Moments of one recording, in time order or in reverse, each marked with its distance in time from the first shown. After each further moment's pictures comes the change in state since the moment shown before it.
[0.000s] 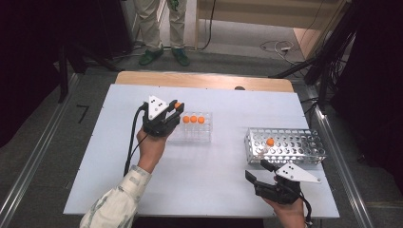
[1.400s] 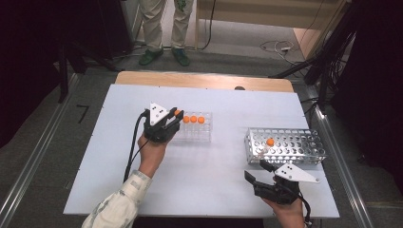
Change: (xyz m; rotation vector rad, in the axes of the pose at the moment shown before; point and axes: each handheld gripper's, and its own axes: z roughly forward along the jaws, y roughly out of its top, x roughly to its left) left arm 0.002 -0.023 0.005 0.038 -0.002 -0.021; right arm 0.001 -0.001 0.002 0.008 -0.001 -0.003
